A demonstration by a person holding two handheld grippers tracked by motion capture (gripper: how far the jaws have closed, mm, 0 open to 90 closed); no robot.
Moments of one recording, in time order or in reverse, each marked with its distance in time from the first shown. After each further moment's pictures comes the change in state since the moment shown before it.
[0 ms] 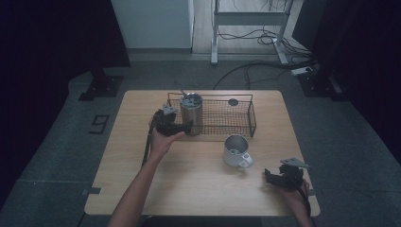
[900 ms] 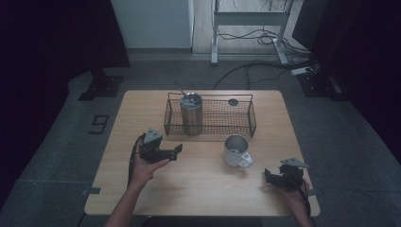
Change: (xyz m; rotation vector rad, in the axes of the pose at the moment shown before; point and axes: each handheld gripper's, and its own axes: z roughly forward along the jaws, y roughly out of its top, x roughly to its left) left arm -0.005 -0.064 -0.072 0.017 -0.102 0.025; right arm 0.000 0.000 0.000 0.000 -0.003 0.004
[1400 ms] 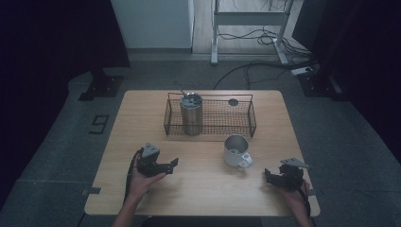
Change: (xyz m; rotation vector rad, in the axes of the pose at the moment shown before) left arm 0.003 -0.050 0.004 0.066 -0.003 -0.017; right arm 0.000 0.000 0.000 0.000 0.000 0.000
